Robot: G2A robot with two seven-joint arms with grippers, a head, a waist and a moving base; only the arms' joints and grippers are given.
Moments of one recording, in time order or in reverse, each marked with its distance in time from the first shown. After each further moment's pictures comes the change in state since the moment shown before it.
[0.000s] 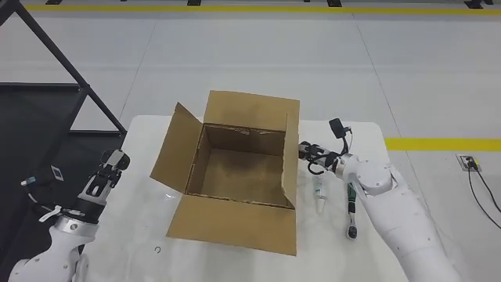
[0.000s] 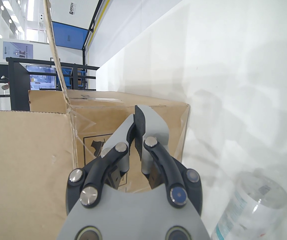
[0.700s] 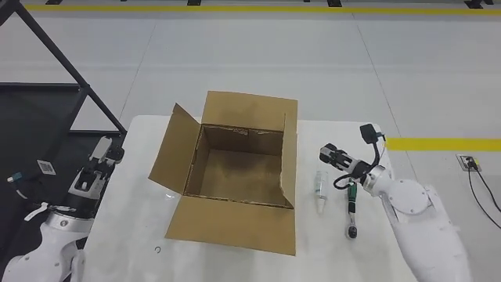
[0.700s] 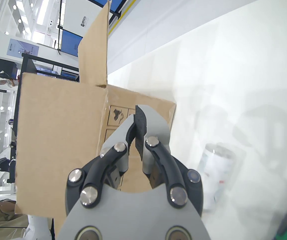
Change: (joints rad) left arm -0.030 0.000 0.000 -0.037 -0.089 -0.007 0.017; right arm -0.392 0.123 0.298 -0.620 -0.155 0.089 0.023
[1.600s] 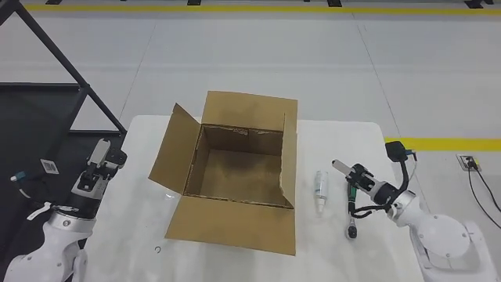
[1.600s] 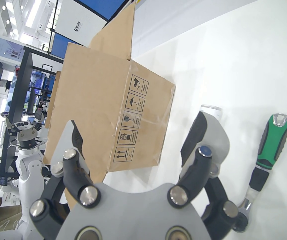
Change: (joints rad) left arm 0.016 0.000 -0.001 -0.013 0.014 0.001 0.005; right arm -0.281 0.035 0.167 -0.424 -0.065 0.078 0.021
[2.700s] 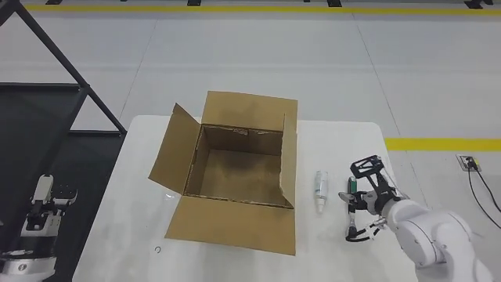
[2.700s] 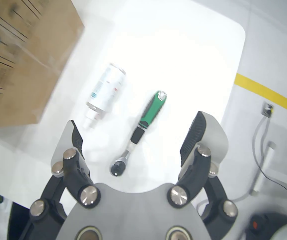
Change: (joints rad) left arm 0.246 -0.015 -0.188 0.012 -0.052 -0.080 0.163; right arm 0.047 0.048 -0.178 -0.065 -0.931 -0.040 0.335
